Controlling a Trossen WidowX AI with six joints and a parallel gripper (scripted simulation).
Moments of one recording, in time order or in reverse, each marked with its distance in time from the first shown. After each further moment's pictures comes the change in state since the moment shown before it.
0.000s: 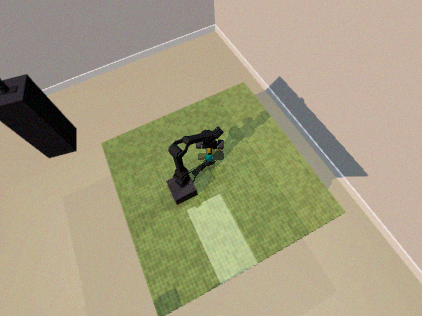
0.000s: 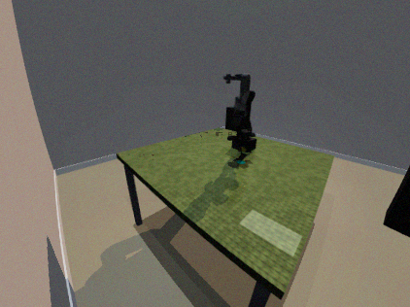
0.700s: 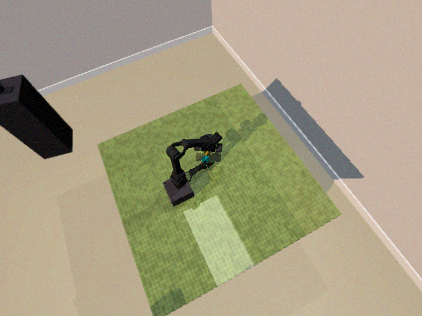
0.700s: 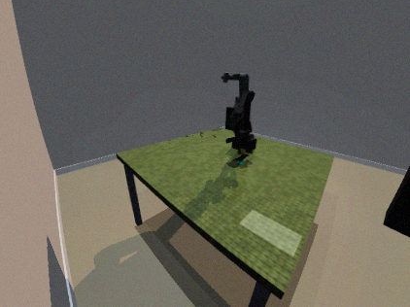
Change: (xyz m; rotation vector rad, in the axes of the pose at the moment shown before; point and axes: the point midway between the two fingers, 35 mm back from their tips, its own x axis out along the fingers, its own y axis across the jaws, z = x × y) arm 0.011 -0.010 0.002 0.040 -0.155 0.020
